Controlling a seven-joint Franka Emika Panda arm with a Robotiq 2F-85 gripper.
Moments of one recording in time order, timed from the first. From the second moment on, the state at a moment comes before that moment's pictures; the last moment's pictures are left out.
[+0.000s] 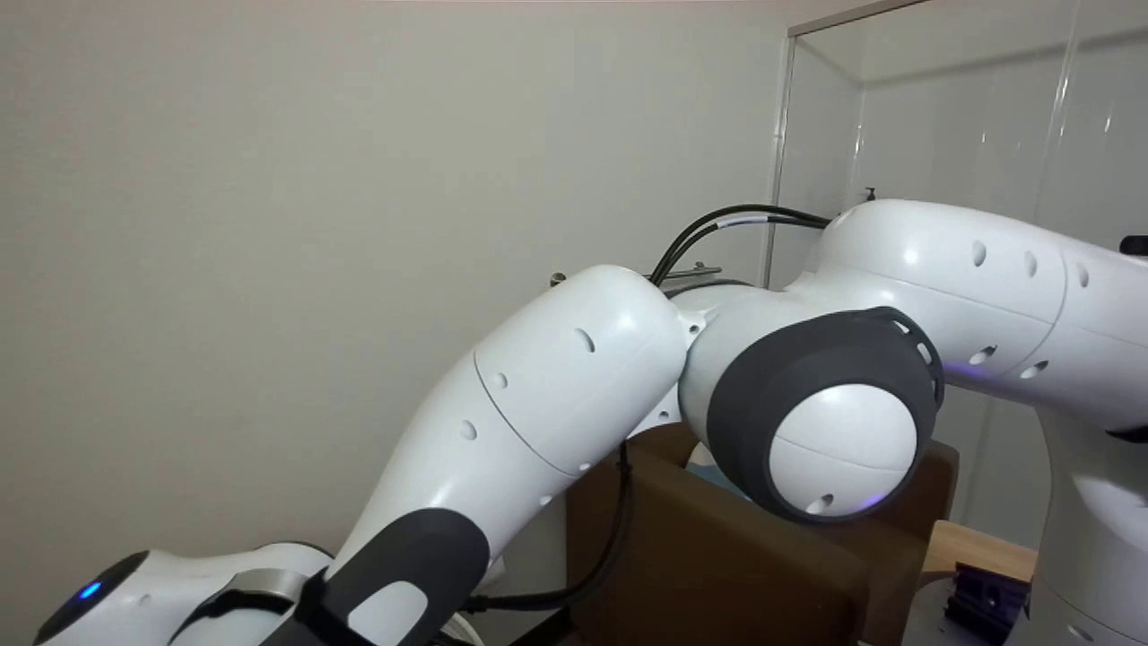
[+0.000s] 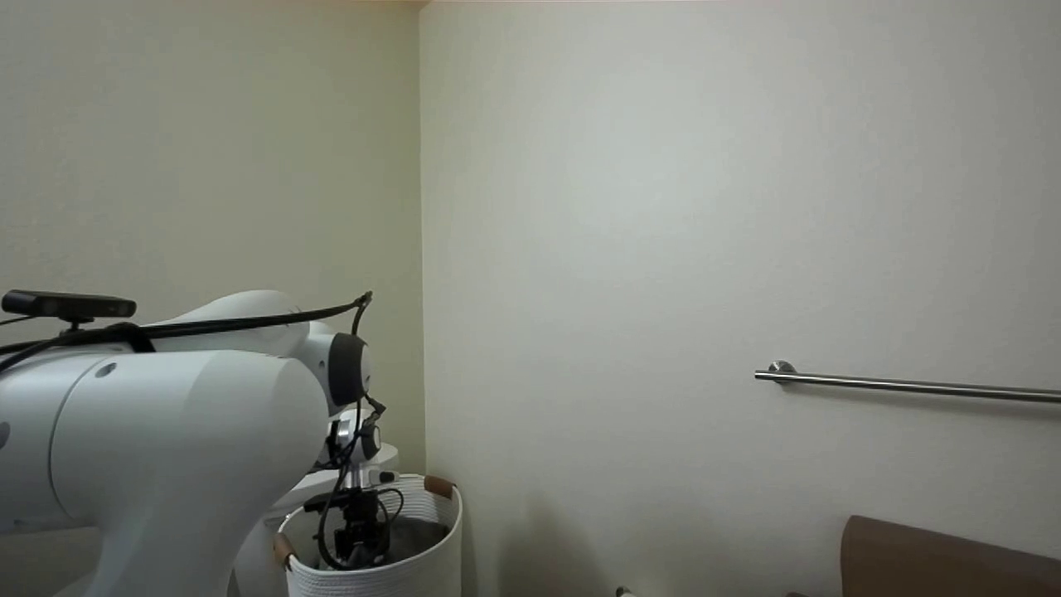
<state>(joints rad) 0.78 1.30 -0.03 -0.98 -0.08 1.94 0.66</state>
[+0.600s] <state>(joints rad) 0.74 1.30 0.02 -0.95 -0.07 1.94 0.61</state>
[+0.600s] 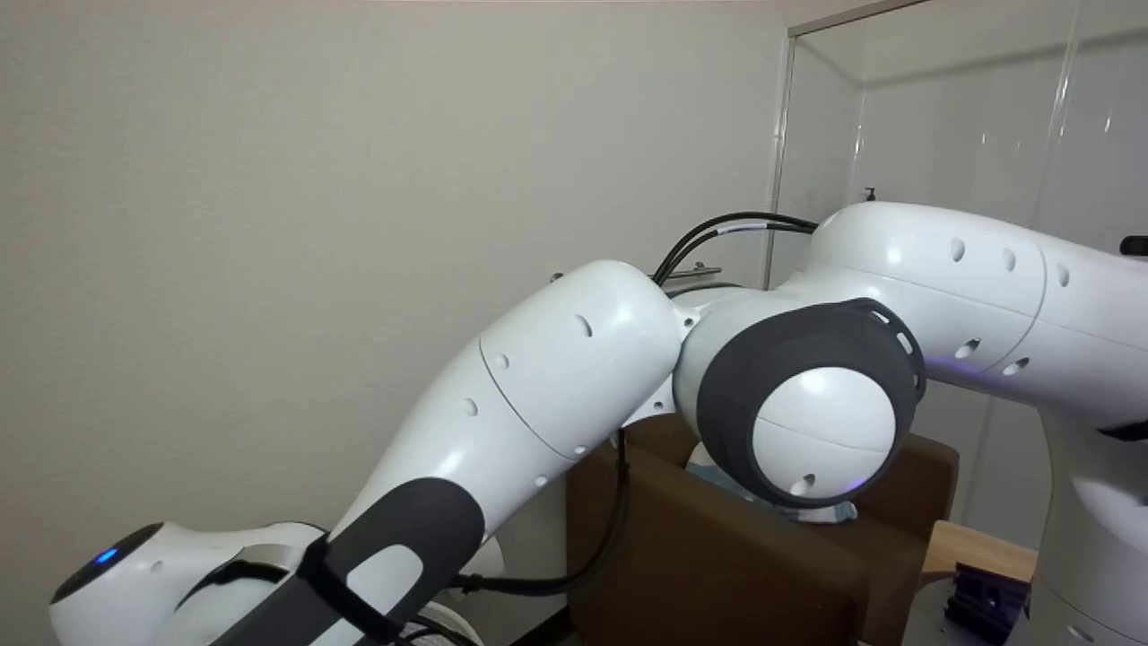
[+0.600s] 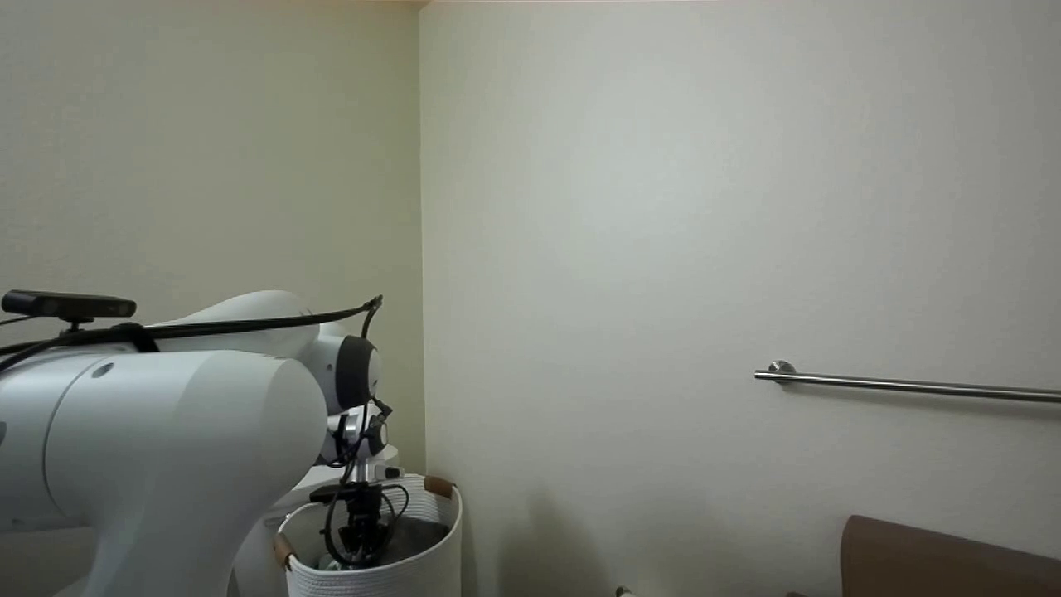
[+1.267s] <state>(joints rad) 0.59 1.30 0.16 -0.84 -0.03 1.85 0.29</state>
